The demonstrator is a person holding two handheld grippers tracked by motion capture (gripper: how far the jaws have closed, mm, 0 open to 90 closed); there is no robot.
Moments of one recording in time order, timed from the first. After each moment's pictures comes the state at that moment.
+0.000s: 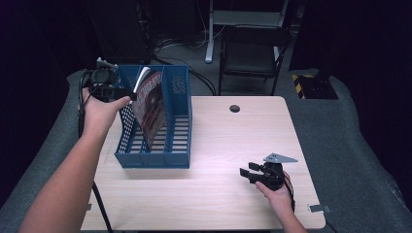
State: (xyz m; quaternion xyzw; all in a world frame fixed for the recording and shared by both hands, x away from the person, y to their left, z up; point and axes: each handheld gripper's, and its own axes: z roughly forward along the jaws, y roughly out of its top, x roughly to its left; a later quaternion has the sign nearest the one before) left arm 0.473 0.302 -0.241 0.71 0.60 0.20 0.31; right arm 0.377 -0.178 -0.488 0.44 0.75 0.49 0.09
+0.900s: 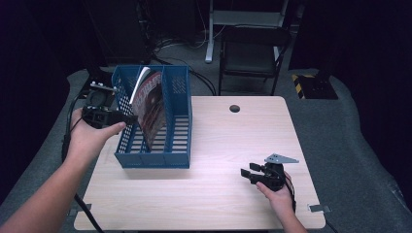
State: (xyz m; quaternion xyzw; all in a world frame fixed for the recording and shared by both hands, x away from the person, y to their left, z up) left arm 0.407 0.297 -0.253 0.77 0.53 0.17 0.32; right arm 0.375 -0.180 -0.488 0.44 0.74 0.49 0.09
